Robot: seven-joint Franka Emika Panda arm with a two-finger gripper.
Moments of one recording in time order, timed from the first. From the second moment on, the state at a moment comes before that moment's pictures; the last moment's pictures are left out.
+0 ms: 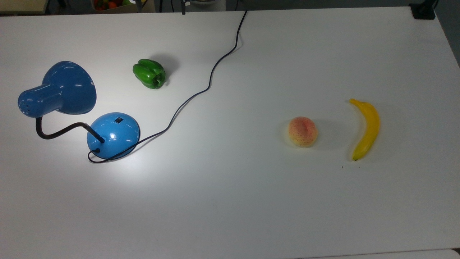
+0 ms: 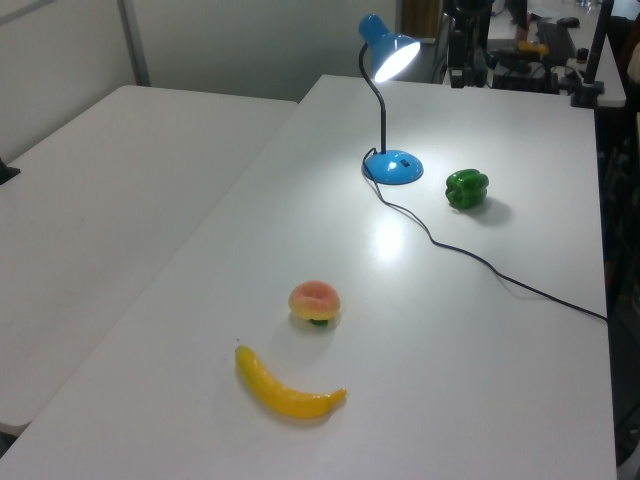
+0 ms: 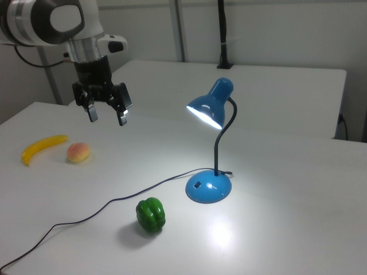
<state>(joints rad) -0.03 0.04 0.05 -1.59 -0.07 1.58 -0.07</state>
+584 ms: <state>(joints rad) -0.03 0.04 0.05 -1.59 -0.07 1.58 -0.07</state>
